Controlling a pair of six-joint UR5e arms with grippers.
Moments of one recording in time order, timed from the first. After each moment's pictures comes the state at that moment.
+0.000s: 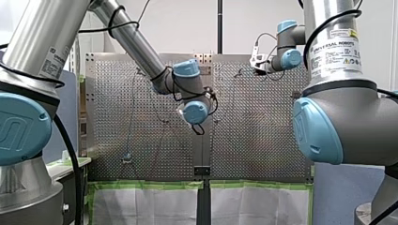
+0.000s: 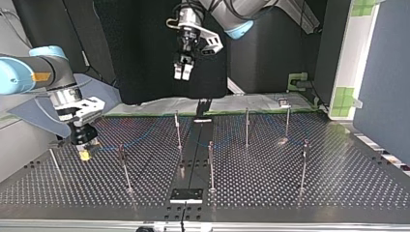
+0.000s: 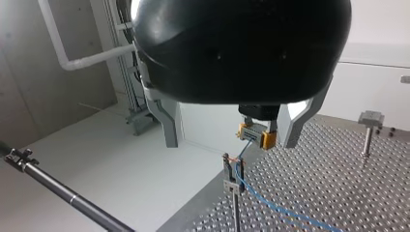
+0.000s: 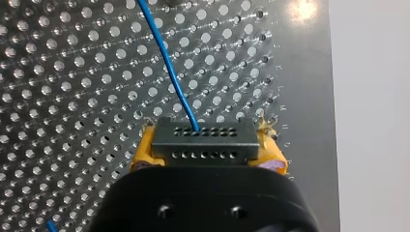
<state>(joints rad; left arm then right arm) -0.83 -1.89 -2.03 -1.98 -2.18 -1.95 1.77 -1.31 1.48 -0.23 1.17 1.79</state>
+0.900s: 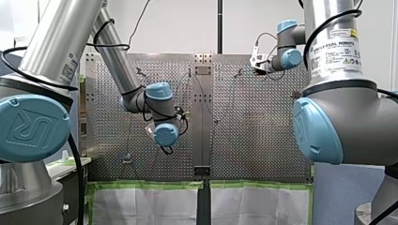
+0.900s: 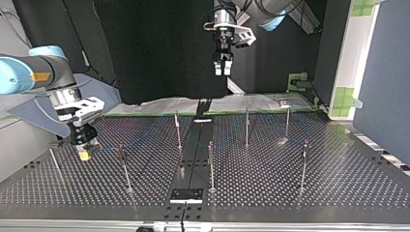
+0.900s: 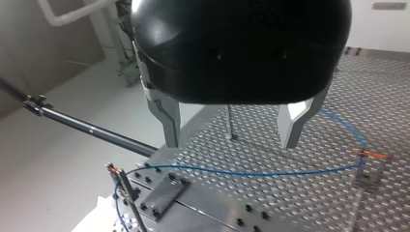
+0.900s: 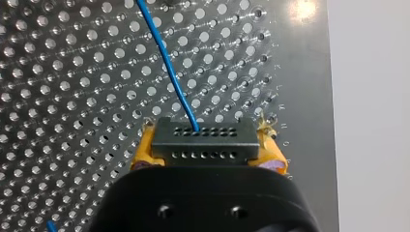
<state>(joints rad) -0.66 -1.90 -2.30 -1.78 -2.18 -1.94 1.77 -1.31 1.48 -0.23 1.17 1.79</state>
